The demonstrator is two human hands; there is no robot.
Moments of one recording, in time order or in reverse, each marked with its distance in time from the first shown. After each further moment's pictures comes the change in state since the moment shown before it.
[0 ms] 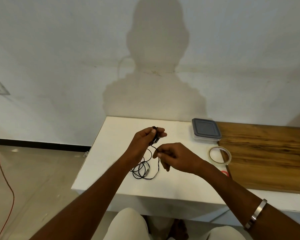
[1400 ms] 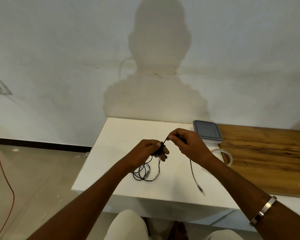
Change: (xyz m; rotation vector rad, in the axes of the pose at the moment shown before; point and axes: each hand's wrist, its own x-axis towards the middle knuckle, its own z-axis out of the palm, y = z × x) left_hand -0.015 0.003 -0.006 0.329 -0.239 -0.057; right_hand 0.005 0.002 -0.031 -0.051 0.386 -0.010
